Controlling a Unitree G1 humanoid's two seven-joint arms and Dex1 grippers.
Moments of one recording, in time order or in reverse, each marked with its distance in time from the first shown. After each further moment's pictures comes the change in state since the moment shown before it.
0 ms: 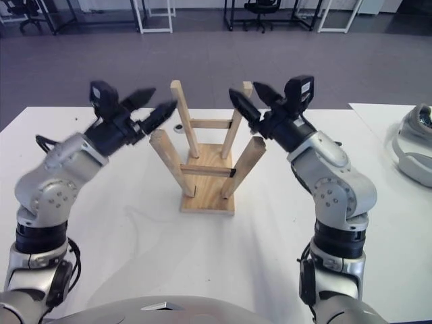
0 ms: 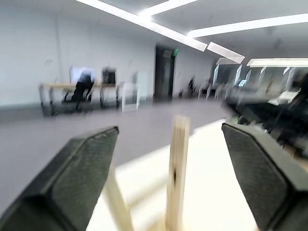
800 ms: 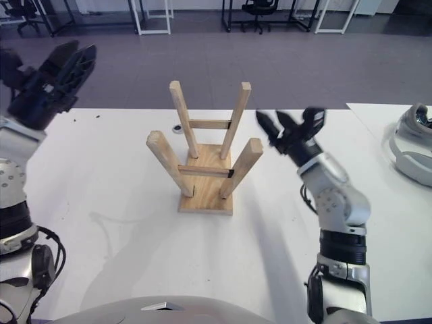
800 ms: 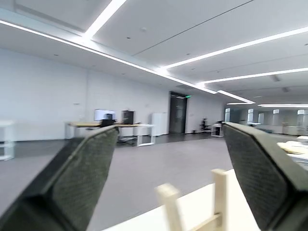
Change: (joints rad) left arm 0.132 0.137 0.265 0.227 -0.020 -0.136 -0.204; right arm 0.301 -0.037 0.190 0.292 -0.211 -0.253 0.141
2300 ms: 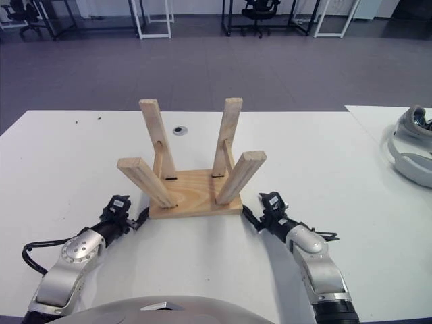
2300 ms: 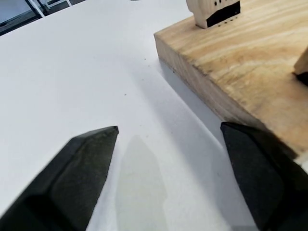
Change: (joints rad) left arm 0.743 -0.237 -0.512 -0.178 0.889 -0.049 0.253; right arm 0.440 0.034 0.157 -0.043 -0.508 -0.228 0.045
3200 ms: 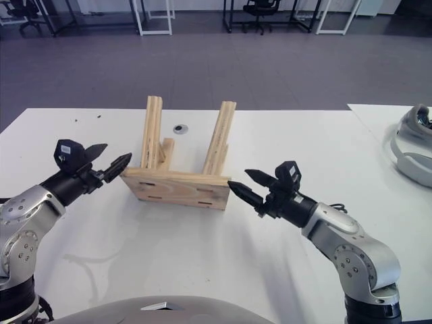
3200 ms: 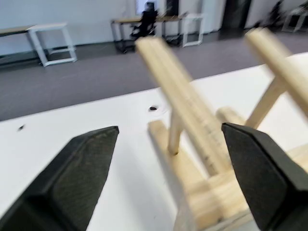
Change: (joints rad) left arm -0.292 0.086 0.430 -0.338 -0.464 0.425 -0.147; right arm -0.074 -0.127 -0.278 -0.478 0.656 0.559 0.071
